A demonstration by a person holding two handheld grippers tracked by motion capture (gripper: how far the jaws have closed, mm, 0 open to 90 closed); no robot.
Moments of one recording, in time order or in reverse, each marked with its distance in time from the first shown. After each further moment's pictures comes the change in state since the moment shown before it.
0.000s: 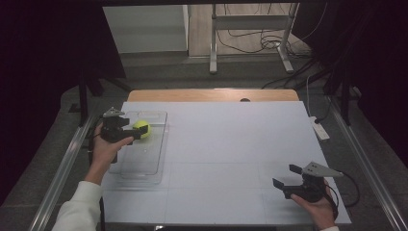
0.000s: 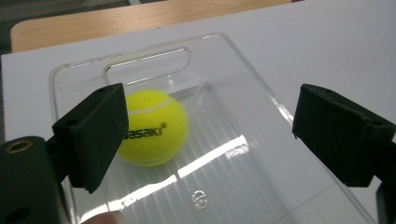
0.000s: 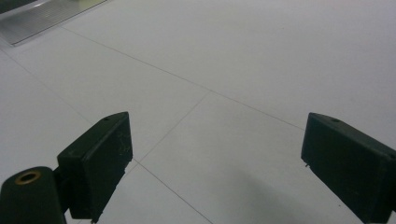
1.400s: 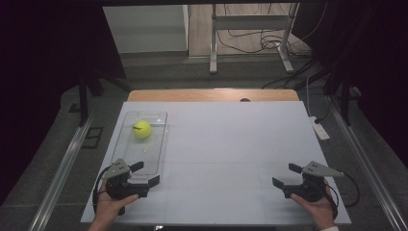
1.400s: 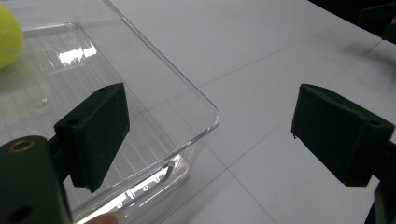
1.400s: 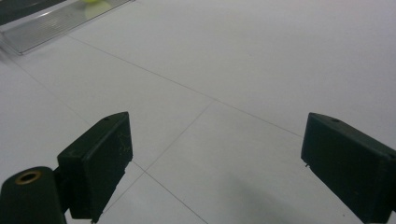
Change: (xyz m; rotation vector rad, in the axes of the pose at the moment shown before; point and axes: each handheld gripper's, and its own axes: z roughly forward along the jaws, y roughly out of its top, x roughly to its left) left arm -0.085 -0.114 -0.042 -0.086 -0.230 0.078; right arm 0.003 0.004 -0.001 -0.025 0.010 0.001
